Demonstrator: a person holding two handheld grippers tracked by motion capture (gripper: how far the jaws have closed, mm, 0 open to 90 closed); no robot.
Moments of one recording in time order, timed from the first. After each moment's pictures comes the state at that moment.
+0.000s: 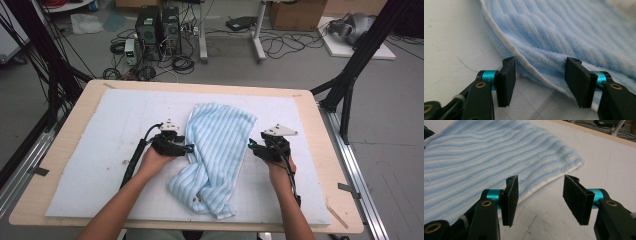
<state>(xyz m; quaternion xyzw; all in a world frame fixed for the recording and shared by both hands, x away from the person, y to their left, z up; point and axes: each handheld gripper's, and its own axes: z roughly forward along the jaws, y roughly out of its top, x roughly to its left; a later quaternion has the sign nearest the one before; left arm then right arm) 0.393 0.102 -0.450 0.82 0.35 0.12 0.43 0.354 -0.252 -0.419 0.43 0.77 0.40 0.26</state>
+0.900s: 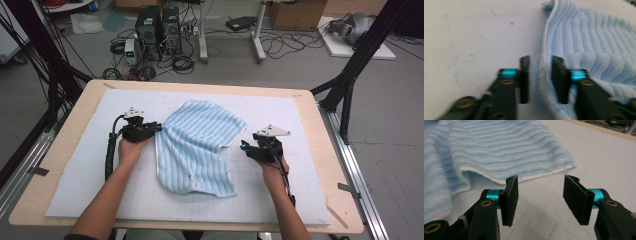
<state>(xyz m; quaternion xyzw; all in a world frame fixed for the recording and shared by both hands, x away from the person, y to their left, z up) 0.420 0.202 -0.448 0.70 0.49 0.16 0.49 0.356 -0.233 -0.424 0.42 0.77 0.41 0.24</state>
